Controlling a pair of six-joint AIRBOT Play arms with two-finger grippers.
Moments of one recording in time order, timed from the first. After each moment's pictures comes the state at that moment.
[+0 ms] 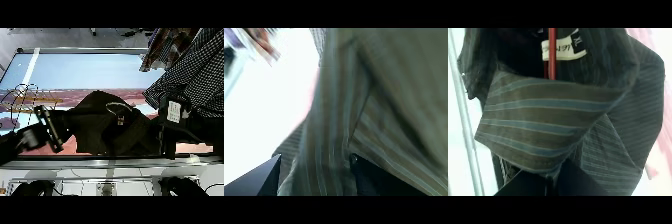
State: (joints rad) left arm -0.34 -0.52 0.83 -2.29 0.95 2.96; right arm 0.49 -0.76 1.33 2.01 -1.43 -2.50
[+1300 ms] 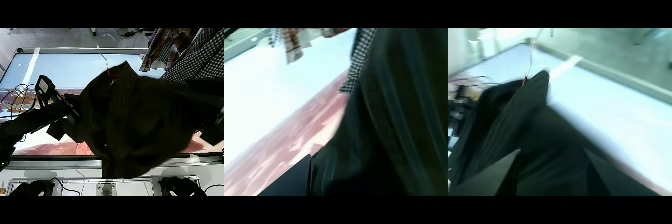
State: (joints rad) left arm -0.36 -0.78 0.83 -2.53 0.59 2.75; right arm 0.49 -0.60 1.42 1.74 -1.02 -1.82
